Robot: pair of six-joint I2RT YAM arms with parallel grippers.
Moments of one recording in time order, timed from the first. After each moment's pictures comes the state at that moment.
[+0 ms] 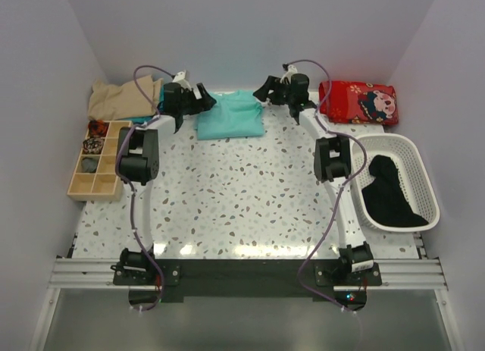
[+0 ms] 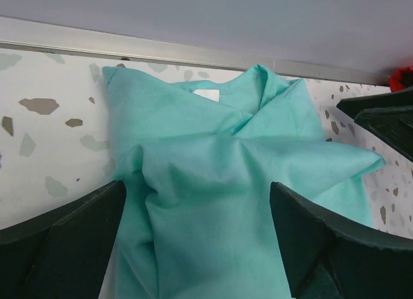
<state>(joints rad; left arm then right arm) -0.10 2.39 1.74 0.26 0.33 -0.45 0.21 2.84 2.51 0.04 -0.46 0.48</state>
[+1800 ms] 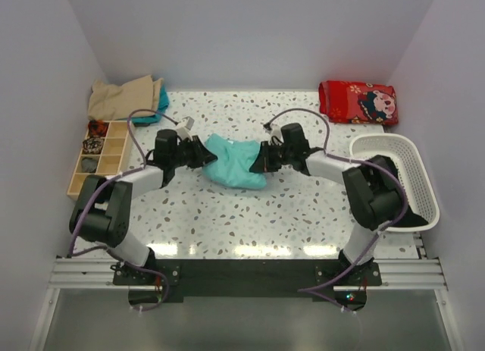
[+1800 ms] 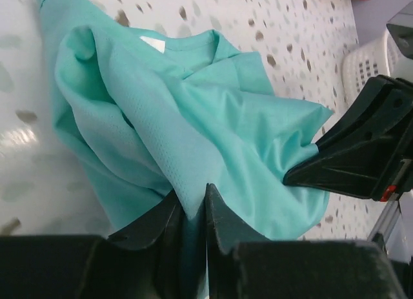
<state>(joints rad) -0.20 1.65 0.77 0.36 0.51 -0.54 0.43 1.86 1.09 0.06 -0.58 0.43</state>
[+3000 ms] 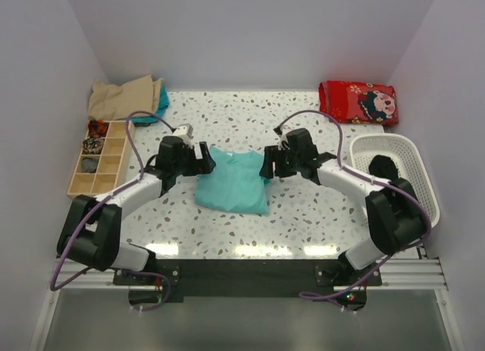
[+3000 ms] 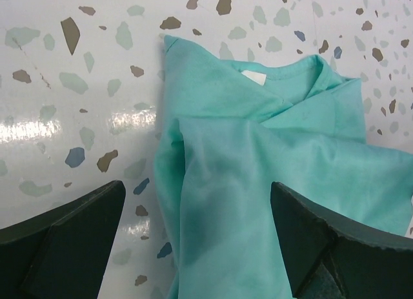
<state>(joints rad) -0.31 1.40 0.69 0.07 0.11 -0.42 0.50 1.55 0.93 -0.17 -0.21 0.35</state>
